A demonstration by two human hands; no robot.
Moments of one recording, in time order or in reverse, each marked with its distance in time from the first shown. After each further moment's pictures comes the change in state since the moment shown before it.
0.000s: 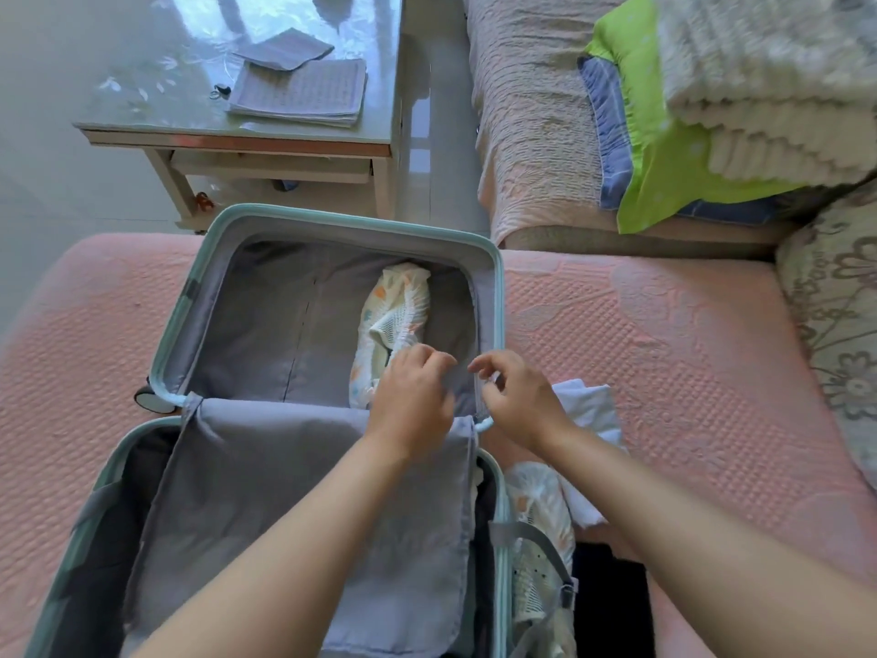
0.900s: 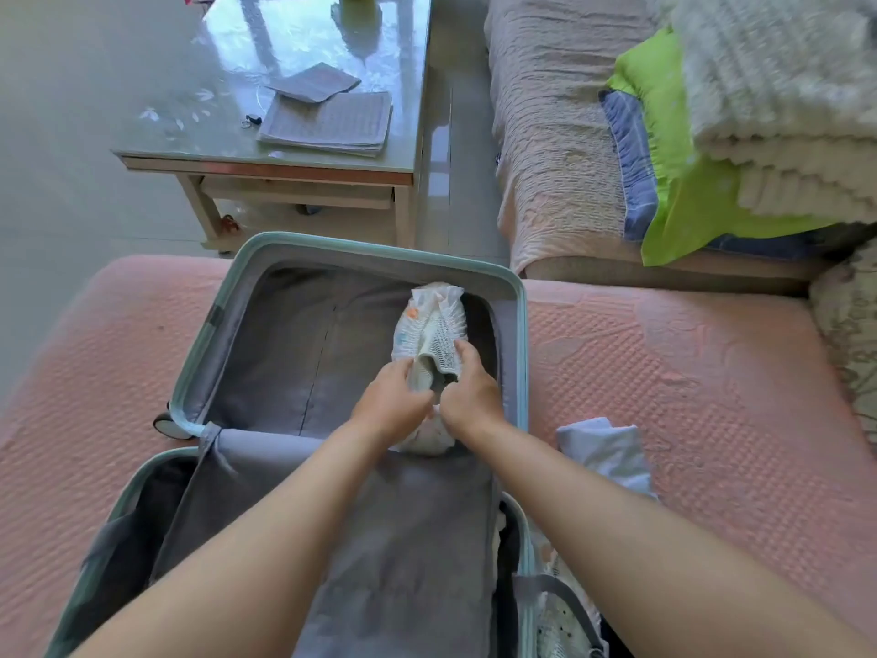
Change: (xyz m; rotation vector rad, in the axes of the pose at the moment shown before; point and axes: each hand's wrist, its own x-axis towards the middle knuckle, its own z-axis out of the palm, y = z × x) left_hand 0.041 -0.036 -0.037 -0.293 -0.248 -0.492; right_hand 0.052 -0.077 0.045 0.212 -0.054 0.321
